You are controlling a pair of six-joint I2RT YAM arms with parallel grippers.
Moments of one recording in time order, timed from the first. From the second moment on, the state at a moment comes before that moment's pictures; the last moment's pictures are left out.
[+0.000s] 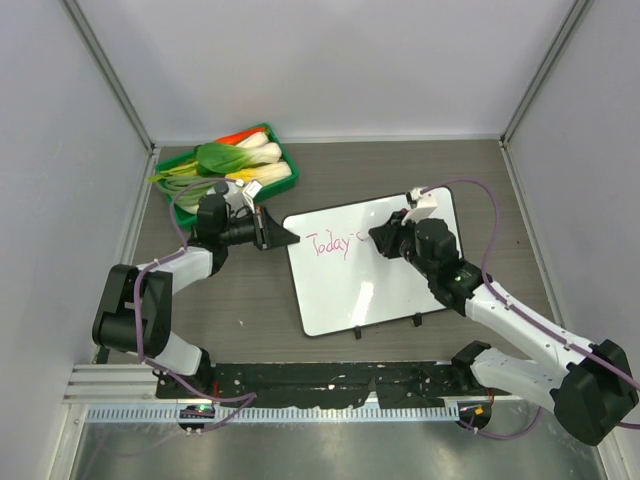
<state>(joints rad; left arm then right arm) -0.20 1.52 0.68 0.49 1.01 -0.57 0.60 1.00 0.64 0.08 0.10 0.45</state>
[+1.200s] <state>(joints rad) -0.20 1.51 0.69 0.48 1.00 -0.57 0.47 0.87 0.62 0.12 -0.05 0.50</state>
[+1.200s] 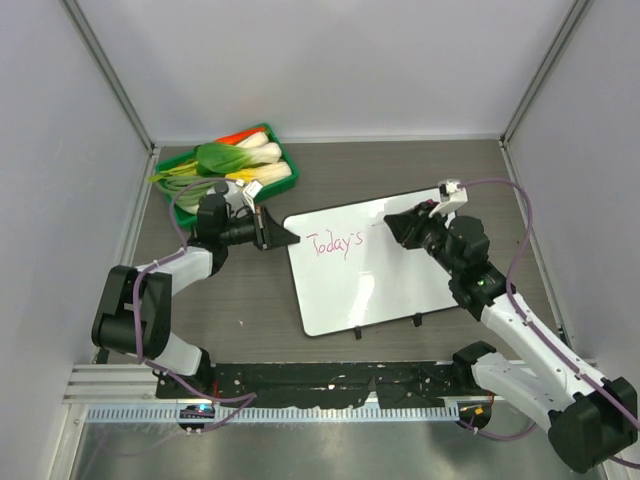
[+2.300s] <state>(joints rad) -0.21 1.48 0.69 0.45 0.99 -0.55 0.30 0.78 0.60 0.07 -0.19 0.49</state>
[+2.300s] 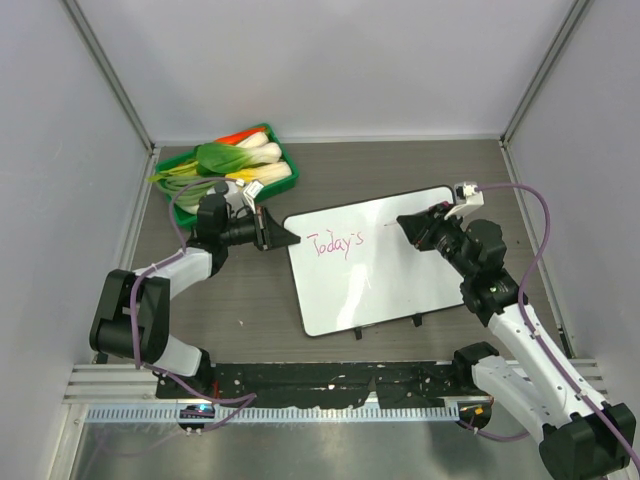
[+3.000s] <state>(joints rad) -0.21 1.48 0.69 0.44 0.99 -0.55 0.52 0.84 0.63 0.01 0.02 0.42</state>
